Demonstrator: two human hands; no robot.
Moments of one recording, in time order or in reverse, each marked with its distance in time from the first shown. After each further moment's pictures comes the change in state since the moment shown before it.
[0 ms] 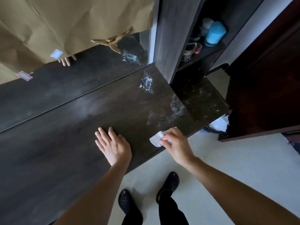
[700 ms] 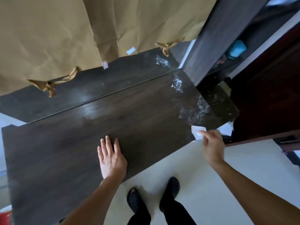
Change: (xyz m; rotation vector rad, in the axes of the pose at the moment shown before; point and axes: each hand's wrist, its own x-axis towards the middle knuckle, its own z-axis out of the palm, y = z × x) left_hand 0.001 -0.170 -0.095 0.237 -0.129 0.191; right_hand -0.028 -0.065 0.007 -0.306 0.202 0.310
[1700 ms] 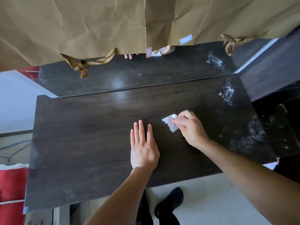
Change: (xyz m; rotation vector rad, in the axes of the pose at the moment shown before) left_hand 0.046 0.050 0.028 -0.017 0.113 -0.005; right_hand 0.102 -0.130 0.110 0.247 -0.339 -0.715
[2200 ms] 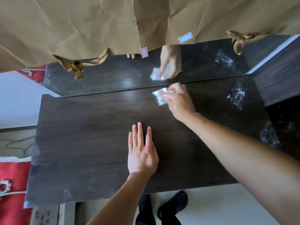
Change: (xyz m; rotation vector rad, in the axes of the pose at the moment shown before) left_hand -0.002 0.011 0.000 0.042 0.032 -0.019; right_hand 0.104 0.000 0.008 -0.112 -0.009 0.002
